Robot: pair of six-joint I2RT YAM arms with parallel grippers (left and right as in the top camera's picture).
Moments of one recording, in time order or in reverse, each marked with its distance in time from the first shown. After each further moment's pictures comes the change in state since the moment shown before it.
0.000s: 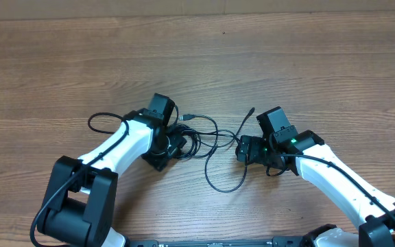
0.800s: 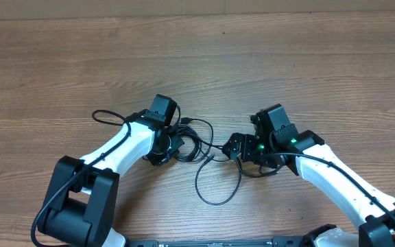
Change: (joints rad) left arm -0.007 0.000 -0.011 0.040 -0.048 0.226; right arm 0.000 0.000 0.000 0.111 -0.253 -0.004
